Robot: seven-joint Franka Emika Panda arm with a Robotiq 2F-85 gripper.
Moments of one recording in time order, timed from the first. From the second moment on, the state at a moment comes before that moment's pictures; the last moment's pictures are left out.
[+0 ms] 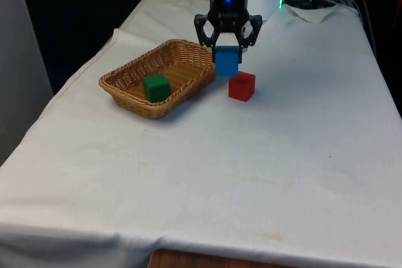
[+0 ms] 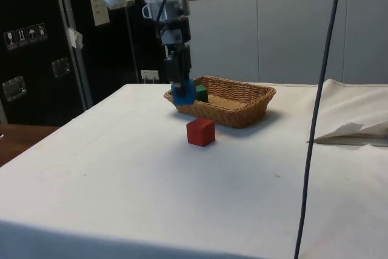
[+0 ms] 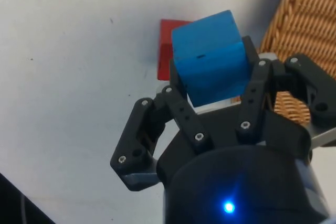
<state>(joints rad) 0.35 0.26 -0.45 -2.19 0.13 2.40 -0.27</state>
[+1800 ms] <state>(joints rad) 0.32 0.19 -0.66 -2.47 0.23 2.64 -0.62</state>
